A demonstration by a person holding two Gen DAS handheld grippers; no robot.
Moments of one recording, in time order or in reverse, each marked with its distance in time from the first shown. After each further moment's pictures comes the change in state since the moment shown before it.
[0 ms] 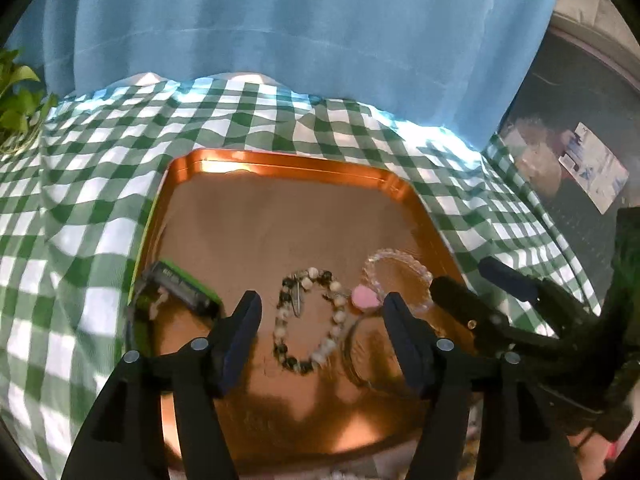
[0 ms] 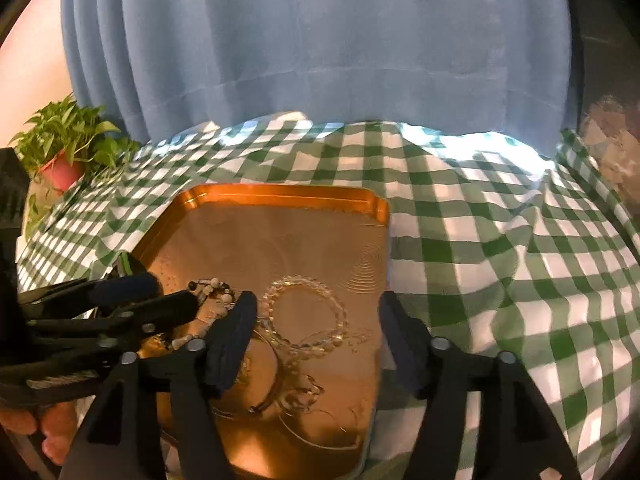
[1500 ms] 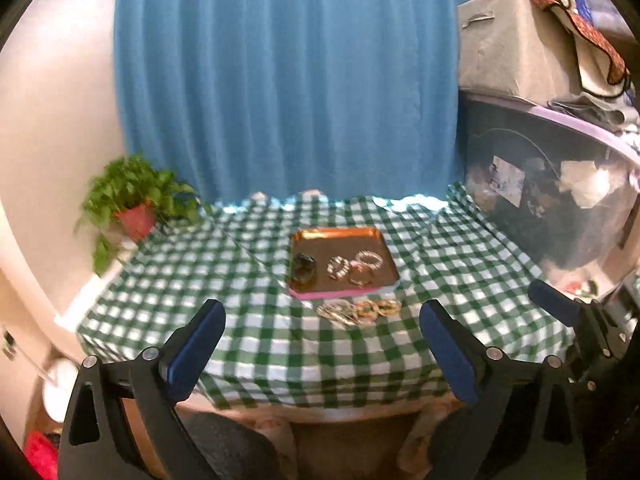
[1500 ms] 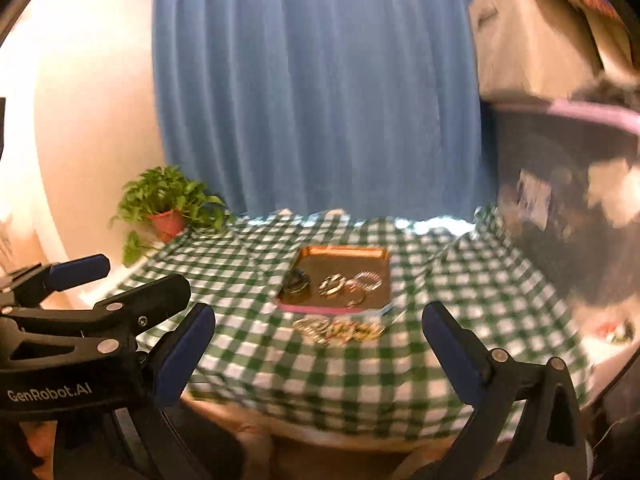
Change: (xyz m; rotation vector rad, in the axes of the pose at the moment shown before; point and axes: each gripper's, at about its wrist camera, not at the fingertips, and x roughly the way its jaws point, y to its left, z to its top) left arm -0.435 -0.140 -0.163 0.141 -0.331 0.320; right arm -0.408 0.119 -0.104 0.011 -0.277 0.034
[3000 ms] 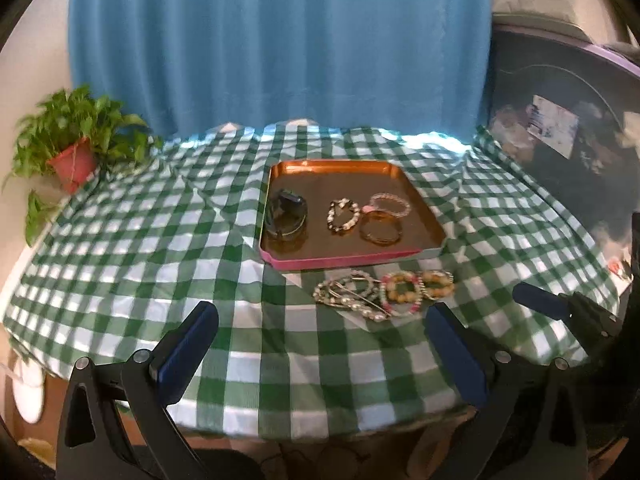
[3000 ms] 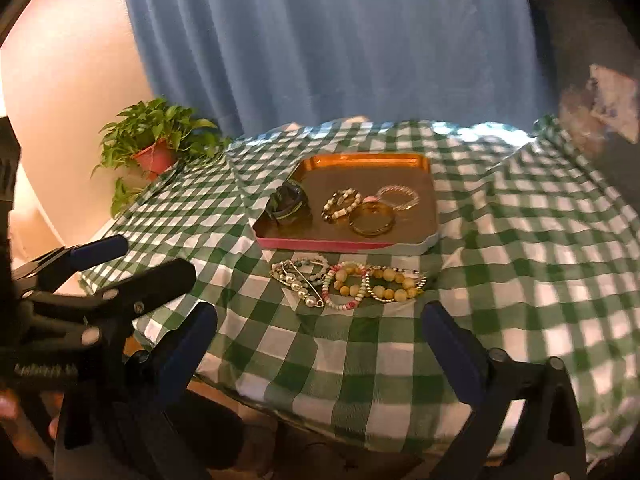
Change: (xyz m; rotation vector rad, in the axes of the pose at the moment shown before) left arm 0.259 0.021 -0.059 -0.046 0.197 -0.113; right arm 0.216 -0.059 -0.076 0.025 0.249 0.125
